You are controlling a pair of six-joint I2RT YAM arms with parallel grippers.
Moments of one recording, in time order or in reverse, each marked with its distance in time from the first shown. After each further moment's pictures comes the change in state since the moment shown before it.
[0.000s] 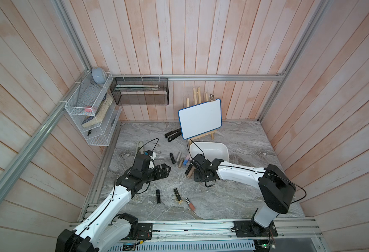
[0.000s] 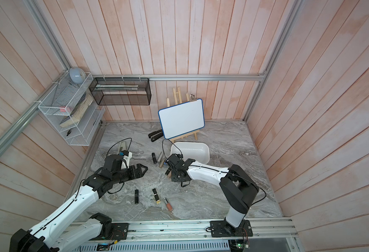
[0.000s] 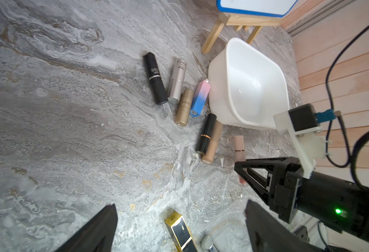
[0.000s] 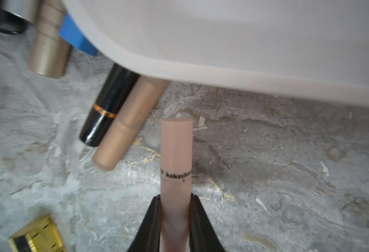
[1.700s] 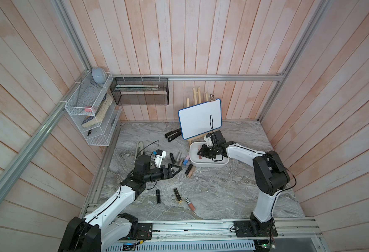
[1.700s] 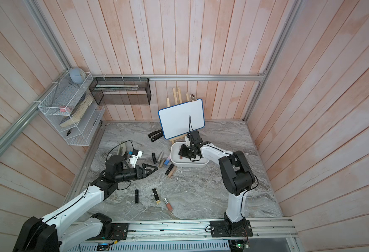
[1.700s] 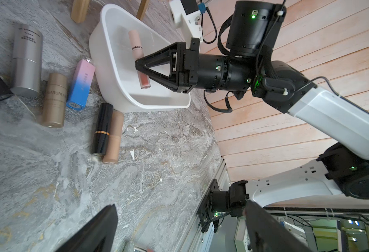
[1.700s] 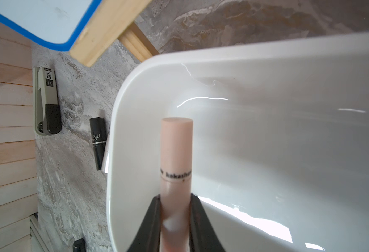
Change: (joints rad) left arm 0.000 0.082 -0.140 0.497 0.463 -0.164; right arm -0.432 0.242 0.184 0.302 -0.490 -0.206
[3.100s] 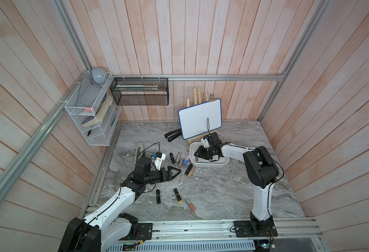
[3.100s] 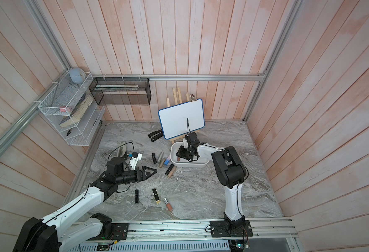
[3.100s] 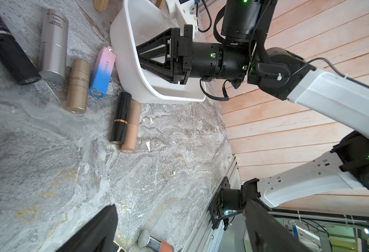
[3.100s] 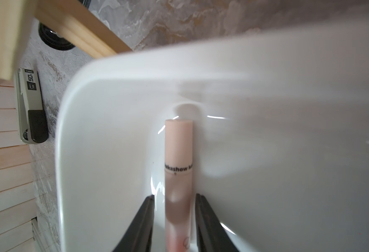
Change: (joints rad) left arm 0.000 -0.005 -0.022 -0.055 -0.037 0.038; right arm 0.000 0.136 0.045 0.067 -0.041 0.026
